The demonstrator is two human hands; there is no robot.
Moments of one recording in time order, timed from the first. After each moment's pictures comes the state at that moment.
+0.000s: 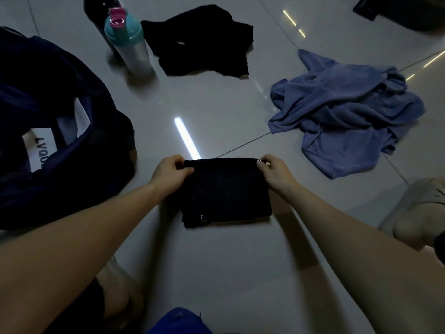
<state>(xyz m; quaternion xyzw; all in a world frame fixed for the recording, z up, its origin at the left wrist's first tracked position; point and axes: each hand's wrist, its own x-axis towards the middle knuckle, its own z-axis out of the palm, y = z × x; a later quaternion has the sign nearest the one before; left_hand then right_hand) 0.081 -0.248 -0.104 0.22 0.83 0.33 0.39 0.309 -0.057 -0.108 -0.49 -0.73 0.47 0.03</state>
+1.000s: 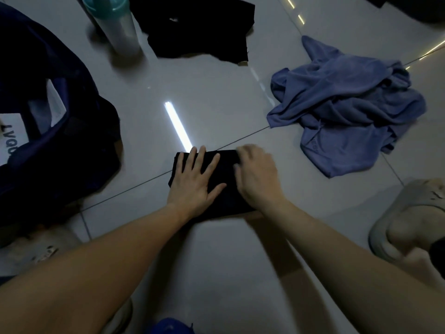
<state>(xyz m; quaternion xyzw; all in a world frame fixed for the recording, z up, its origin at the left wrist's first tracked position) 0.151 -0.234 -0.148 0.56 0.82 0.03 0.11 0.288 -0.101 -0.098 -0.31 -0.94 0.08 0.05</state>
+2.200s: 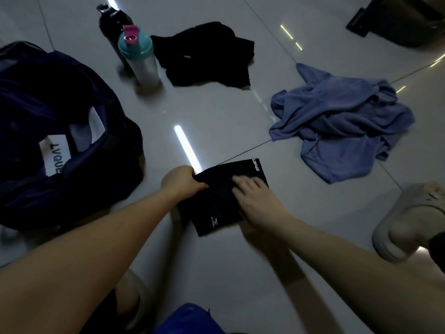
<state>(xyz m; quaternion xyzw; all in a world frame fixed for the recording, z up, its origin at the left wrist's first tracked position) 0.094 -0.239 -0.084 0.33 0.88 0.05 0.32 0.317 -0.136 -0.081 -0.11 -0.99 0.00 -0.10</state>
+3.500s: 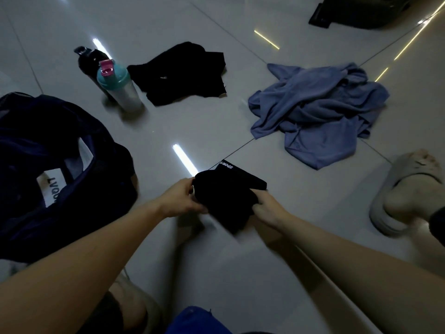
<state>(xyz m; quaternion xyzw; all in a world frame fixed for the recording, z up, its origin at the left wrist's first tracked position) 0.111 -0.249 -0.060 0.45 0.71 0.24 0.49 0.357 -0.139 -0.092 -0.39 -0.72 0.57 0.04</state>
